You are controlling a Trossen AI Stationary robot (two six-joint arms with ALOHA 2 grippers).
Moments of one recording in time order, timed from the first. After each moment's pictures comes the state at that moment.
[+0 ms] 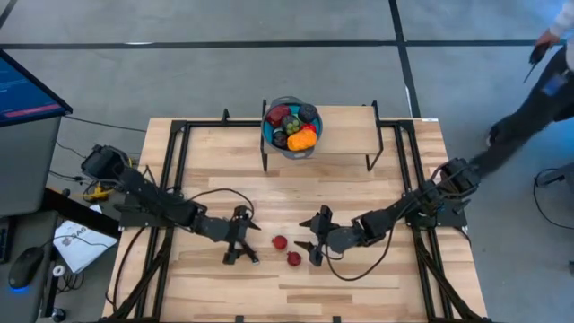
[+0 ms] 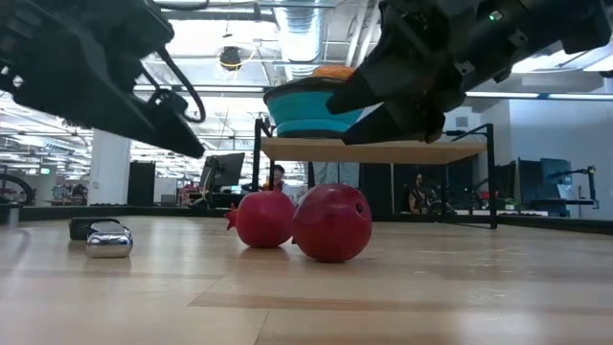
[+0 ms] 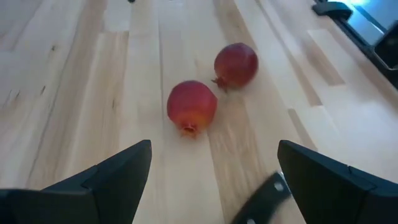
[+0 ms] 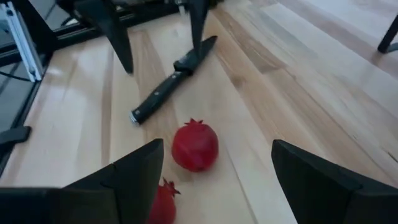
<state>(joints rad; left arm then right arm) -0.46 1.37 0.45 0.33 -0.28 -0.18 0.45 1.72 0.81 0.34 0.52 0.54</state>
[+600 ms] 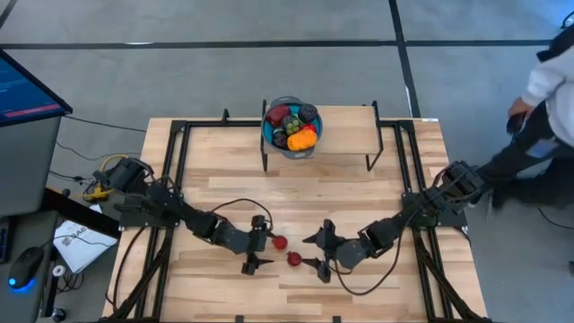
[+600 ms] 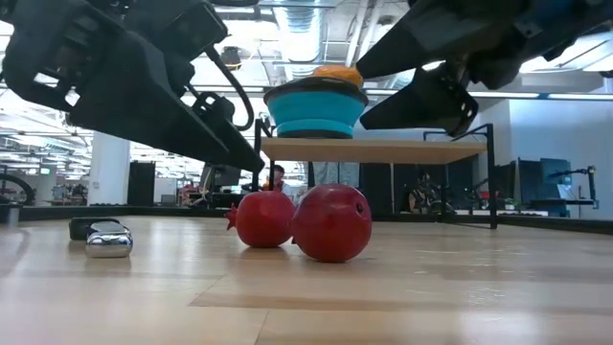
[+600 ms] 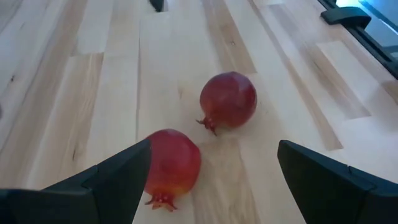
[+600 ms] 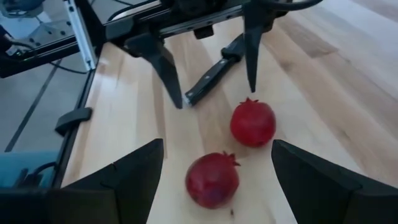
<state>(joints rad) -0.46 1.69 0.66 0.45 -0.30 -0.14 0.56 1.72 0.81 0.37 0.52 0.60</state>
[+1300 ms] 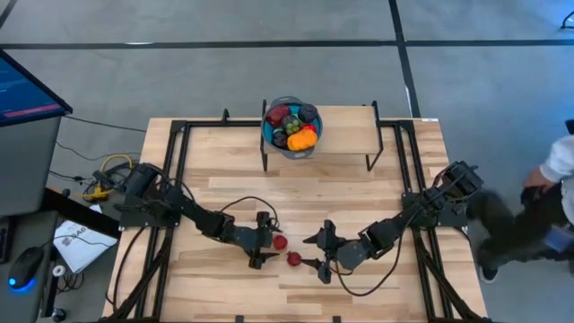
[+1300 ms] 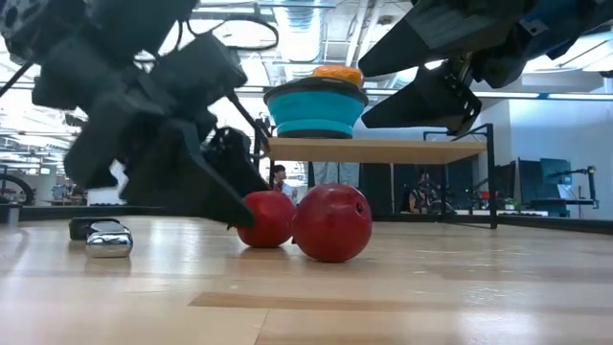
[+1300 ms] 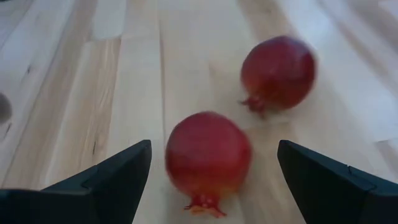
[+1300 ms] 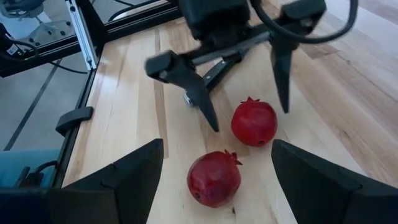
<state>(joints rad) -0.41 1.82 0.66 0.55 -0.32 -0.04 0.57 1.72 0.81 0.37 0.53 0.60</state>
